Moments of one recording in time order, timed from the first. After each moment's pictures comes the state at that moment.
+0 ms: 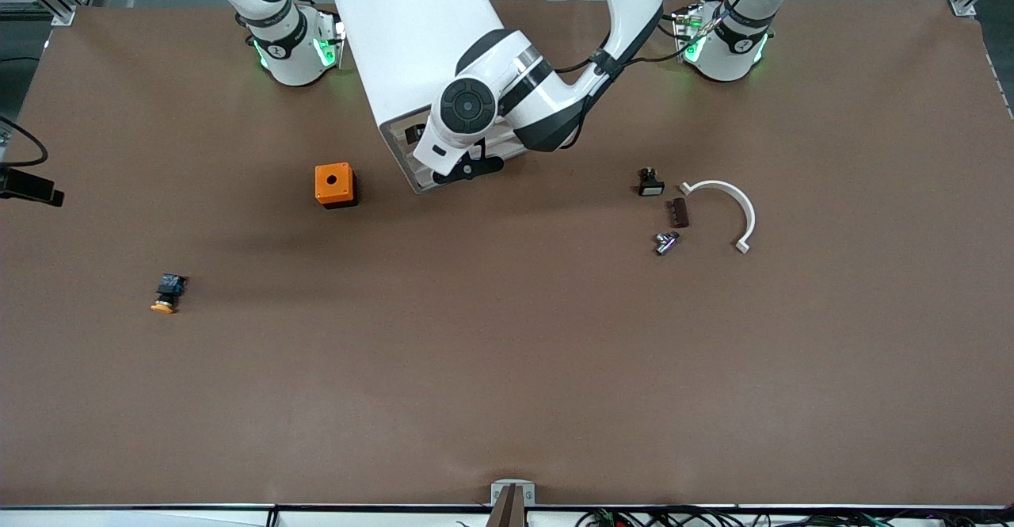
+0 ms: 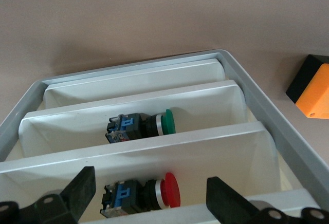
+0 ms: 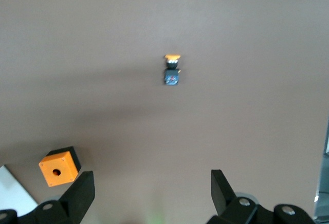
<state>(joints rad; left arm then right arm) -0.85 0.68 -0.13 -1.31 -0.45 1.85 -1.05 -0.16 0.19 -0.05 -1.38 -0.08 1.46 -0.13</state>
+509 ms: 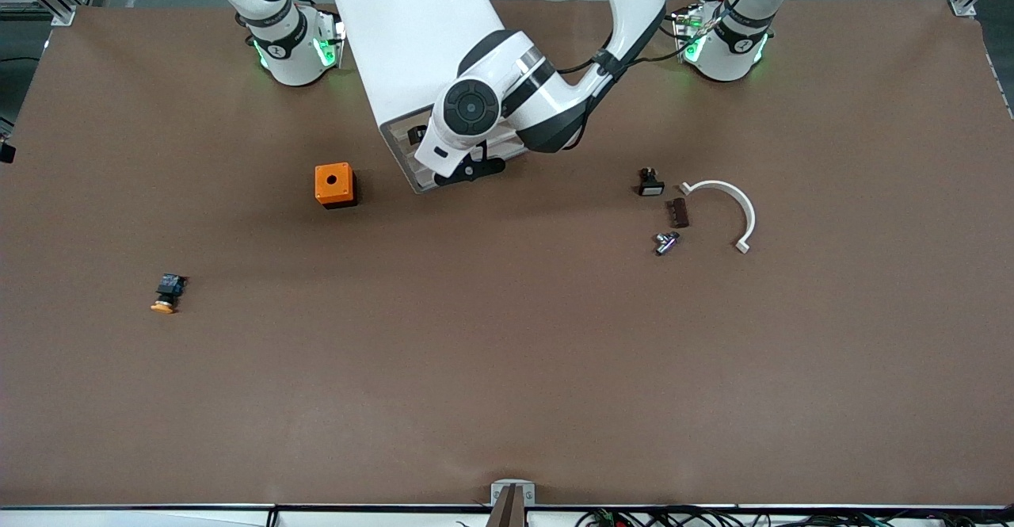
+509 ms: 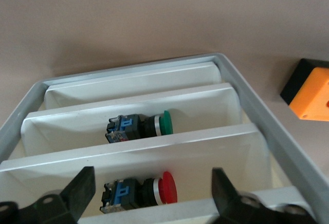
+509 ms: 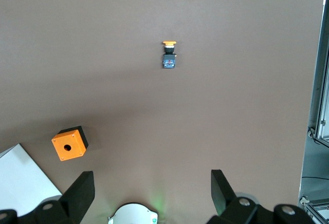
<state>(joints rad) -0.83 0.67 -0.13 -1.31 -0.45 1.85 -1.05 -0.15 0.19 -0.05 -1.20 -0.09 1.24 -0.13</state>
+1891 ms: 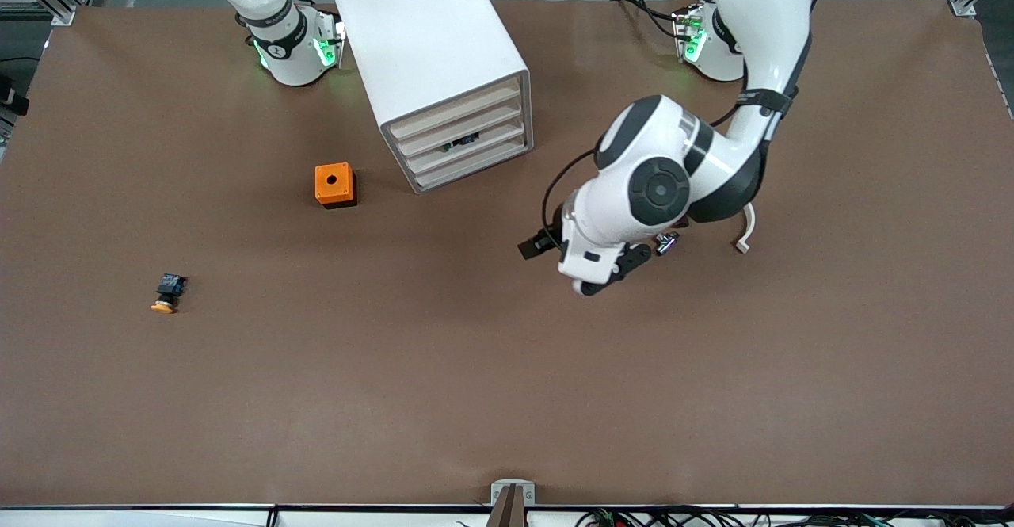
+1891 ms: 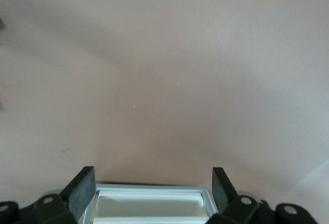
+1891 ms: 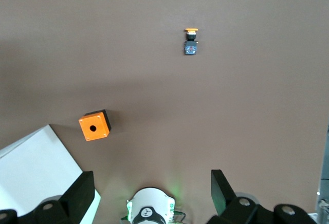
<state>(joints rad) -0.45 0.59 -0.12 -1.31 -0.30 1.85 -1.05 -0.12 0.05 -0.06 -1.27 0.00 1.19 -0.09</state>
